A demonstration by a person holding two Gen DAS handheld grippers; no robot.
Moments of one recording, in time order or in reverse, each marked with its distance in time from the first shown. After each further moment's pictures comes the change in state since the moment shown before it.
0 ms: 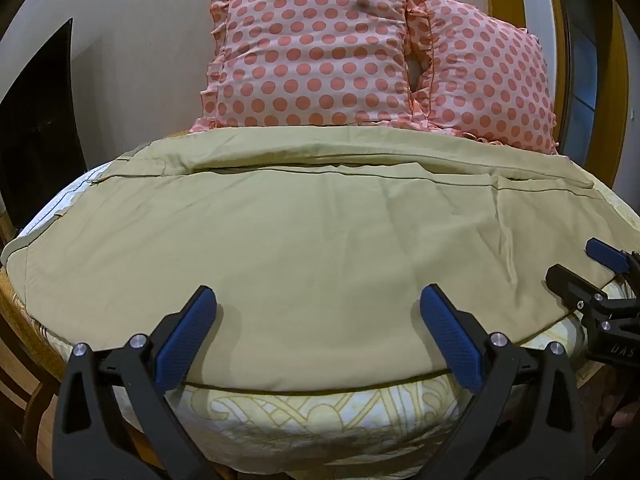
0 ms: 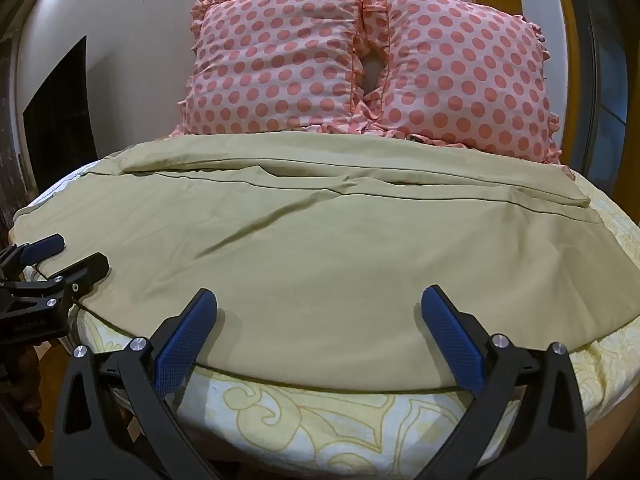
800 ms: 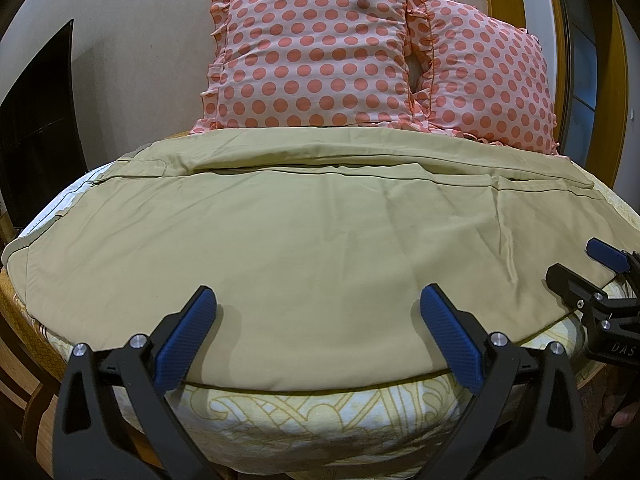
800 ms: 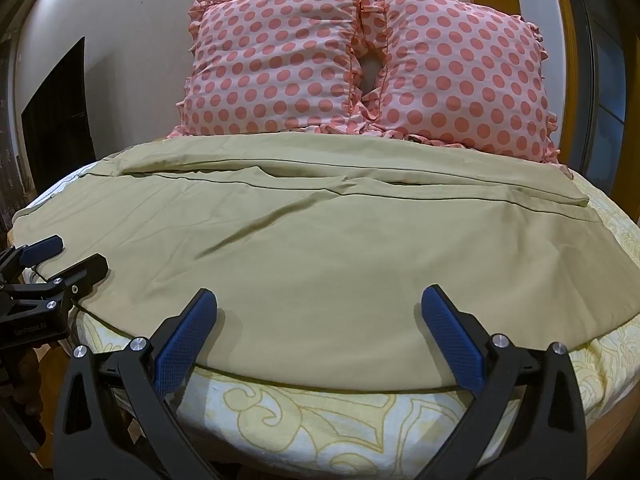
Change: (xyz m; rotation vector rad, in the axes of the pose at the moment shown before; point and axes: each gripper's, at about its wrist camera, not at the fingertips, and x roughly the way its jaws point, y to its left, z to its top) left arm 0.000 0.000 0.000 0.000 -0.005 0.000; right arm 0.000 0.000 -0.001 0.001 0.001 0.001
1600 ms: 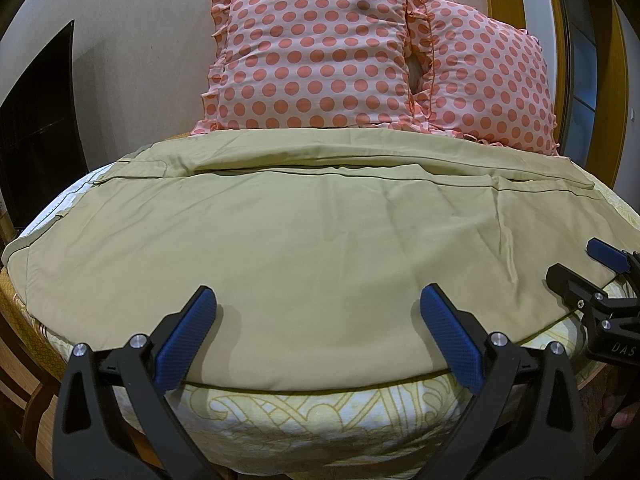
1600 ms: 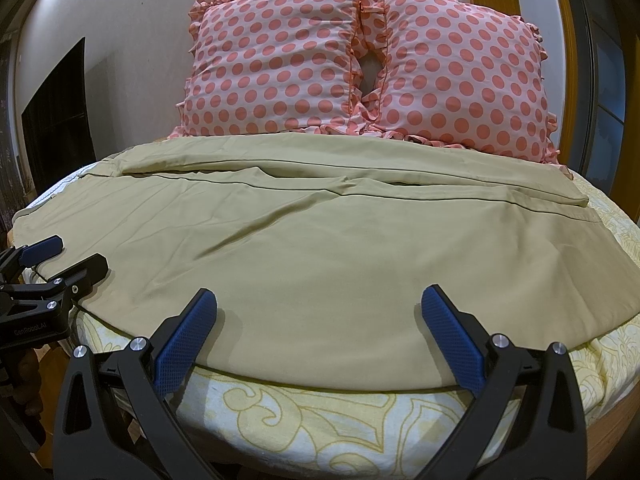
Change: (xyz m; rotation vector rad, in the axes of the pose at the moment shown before) left arm 0.000 0.000 0.000 0.001 -0.003 0.000; right arm 0.000 0.000 -0.001 0.000 -0.002 0.000
